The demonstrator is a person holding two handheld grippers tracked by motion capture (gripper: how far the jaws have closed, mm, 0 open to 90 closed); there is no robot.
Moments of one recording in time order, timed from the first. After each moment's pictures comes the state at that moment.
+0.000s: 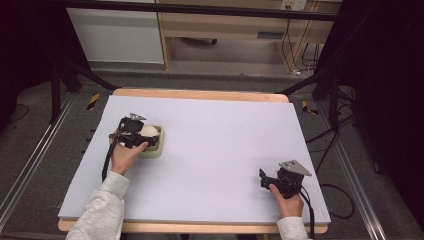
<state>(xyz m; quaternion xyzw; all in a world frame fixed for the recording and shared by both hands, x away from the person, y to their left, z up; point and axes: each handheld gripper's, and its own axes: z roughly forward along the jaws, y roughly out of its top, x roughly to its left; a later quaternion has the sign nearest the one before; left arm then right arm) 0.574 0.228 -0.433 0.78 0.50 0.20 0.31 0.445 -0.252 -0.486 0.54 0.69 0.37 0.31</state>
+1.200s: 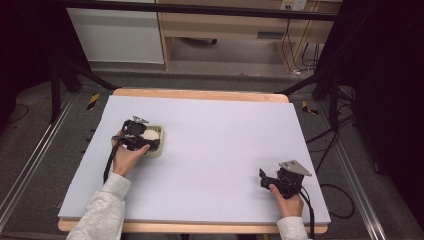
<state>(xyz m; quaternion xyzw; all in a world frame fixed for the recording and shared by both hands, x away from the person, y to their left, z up) 0.573 0.224 -0.443 0.79 0.50 0.20 0.29 0.445 -0.252 -0.486 0.54 0.69 0.37 0.31</state>
